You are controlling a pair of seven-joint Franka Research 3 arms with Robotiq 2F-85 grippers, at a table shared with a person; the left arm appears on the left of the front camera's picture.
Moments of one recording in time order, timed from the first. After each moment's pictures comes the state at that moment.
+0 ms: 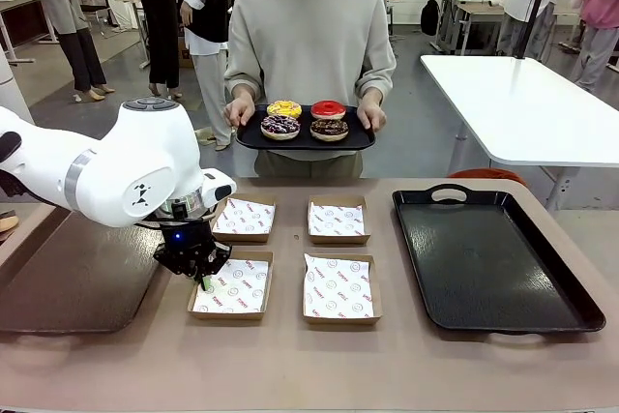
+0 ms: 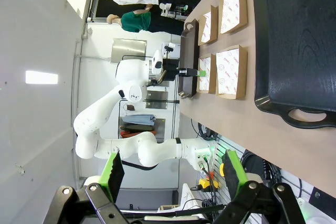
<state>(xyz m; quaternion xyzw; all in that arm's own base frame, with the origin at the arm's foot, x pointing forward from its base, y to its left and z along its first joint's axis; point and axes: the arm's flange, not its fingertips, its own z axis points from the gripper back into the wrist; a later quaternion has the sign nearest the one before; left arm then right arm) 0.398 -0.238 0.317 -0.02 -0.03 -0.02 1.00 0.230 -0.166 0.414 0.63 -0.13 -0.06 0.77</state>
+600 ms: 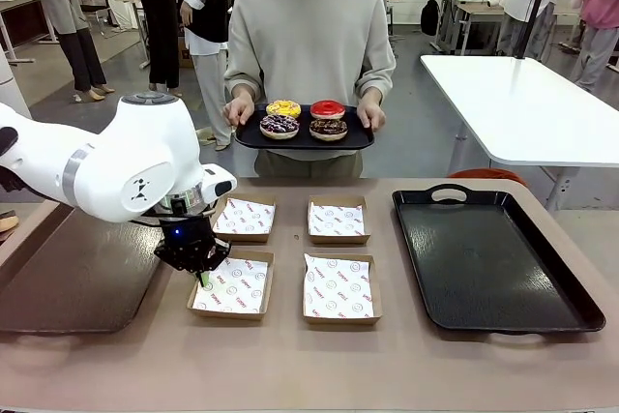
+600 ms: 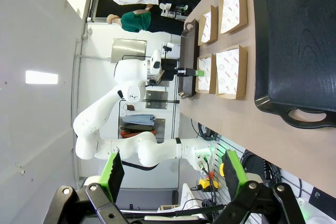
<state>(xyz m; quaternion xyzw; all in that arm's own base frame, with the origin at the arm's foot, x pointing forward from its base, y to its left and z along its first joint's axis) 0.397 -0.240 0.329 -0.01 -0.03 -0.03 1.00 0.230 -0.166 0.414 0.63 -0.13 -0.06 0.77</state>
